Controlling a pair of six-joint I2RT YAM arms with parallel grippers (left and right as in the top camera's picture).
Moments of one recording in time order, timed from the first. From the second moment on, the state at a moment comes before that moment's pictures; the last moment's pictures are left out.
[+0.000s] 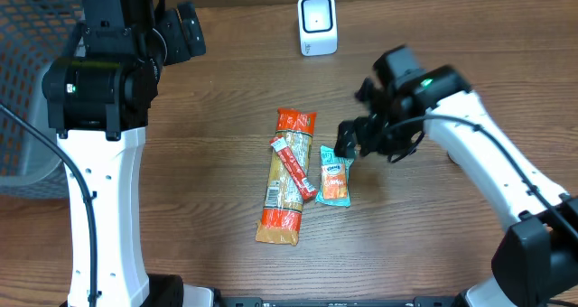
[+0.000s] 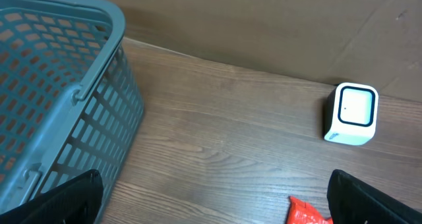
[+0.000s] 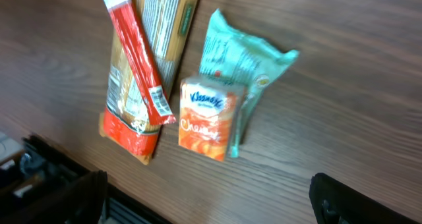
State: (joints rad) left arm -0.08 1.59 2.12 -1.21 -0.29 -0.23; right arm 0.43 1.75 1.45 -1.13 -0.41 0.22
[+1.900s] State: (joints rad) left arm -0.08 1.59 2.12 -1.21 -0.29 -0.23; right arm 0.48 1.60 1.20 -0.90 -0.13 0.38
